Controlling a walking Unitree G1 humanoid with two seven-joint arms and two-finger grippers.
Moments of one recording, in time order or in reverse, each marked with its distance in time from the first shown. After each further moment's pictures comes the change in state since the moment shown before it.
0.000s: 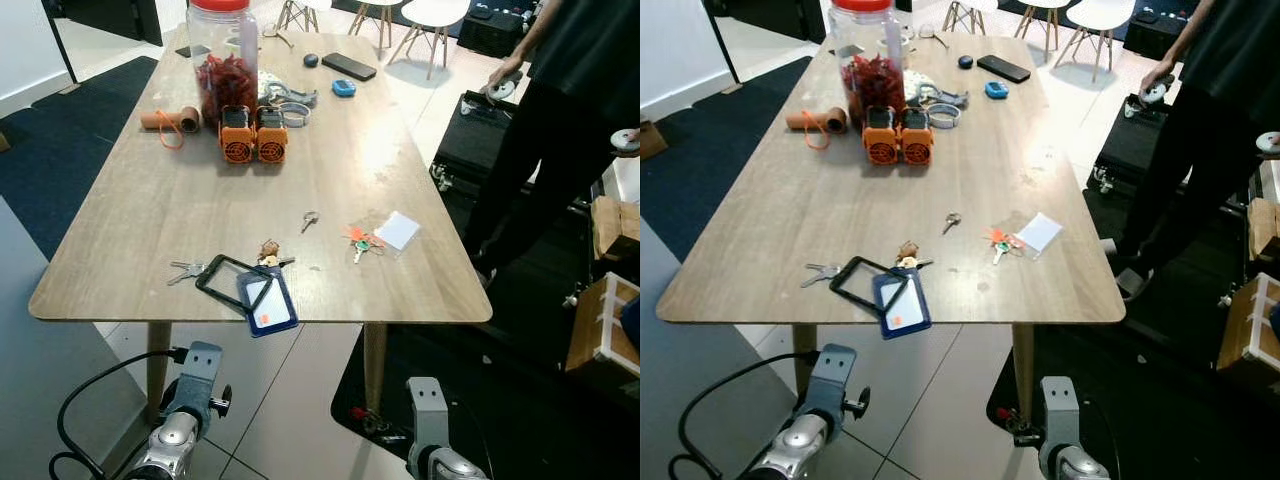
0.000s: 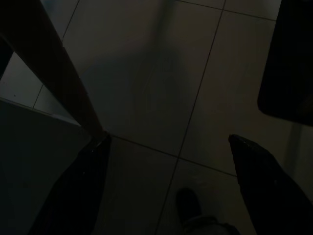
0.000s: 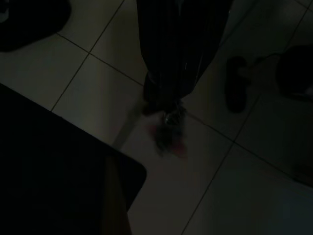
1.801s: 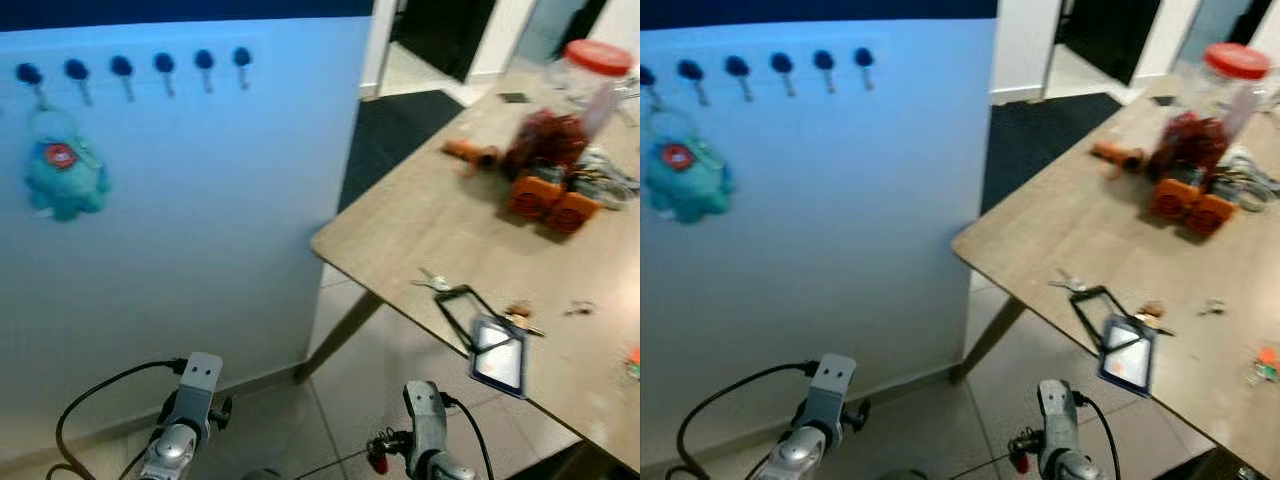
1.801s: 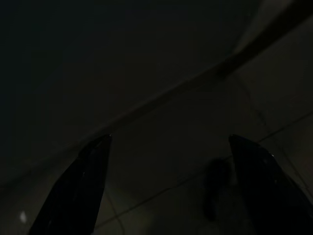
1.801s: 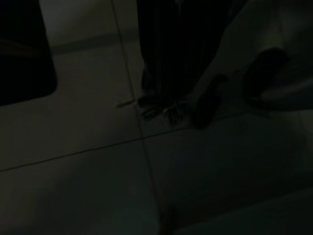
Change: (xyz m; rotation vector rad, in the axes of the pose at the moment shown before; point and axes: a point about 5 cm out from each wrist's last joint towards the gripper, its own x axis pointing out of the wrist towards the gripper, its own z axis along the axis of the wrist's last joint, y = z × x) left arm -0.006 -0.003 -0.014 0.001 0.021 -0.025; right arm -0.002 0.001 -0.009 -0.027 0.012 -0.002
